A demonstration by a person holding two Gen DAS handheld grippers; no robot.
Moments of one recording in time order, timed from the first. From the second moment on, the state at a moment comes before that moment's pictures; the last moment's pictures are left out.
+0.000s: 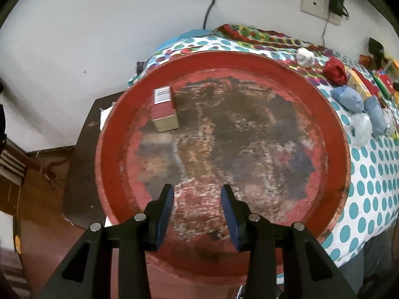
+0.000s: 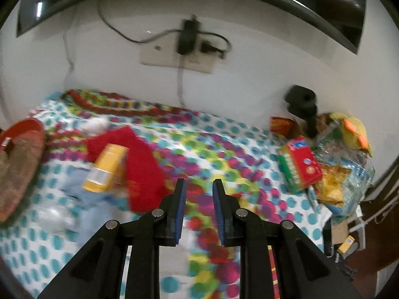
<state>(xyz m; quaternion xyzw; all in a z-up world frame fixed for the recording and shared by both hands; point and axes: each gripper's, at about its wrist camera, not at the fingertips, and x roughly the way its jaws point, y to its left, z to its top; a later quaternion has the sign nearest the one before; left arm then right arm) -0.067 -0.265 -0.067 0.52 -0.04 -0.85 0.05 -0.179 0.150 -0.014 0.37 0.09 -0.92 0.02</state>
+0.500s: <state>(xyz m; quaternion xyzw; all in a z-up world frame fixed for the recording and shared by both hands) -0.065 -0.282 -0.073 0.53 -0.02 -0.85 0.06 -0.147 -0.027 -0.024 0.38 0.13 -0.89 0.21</state>
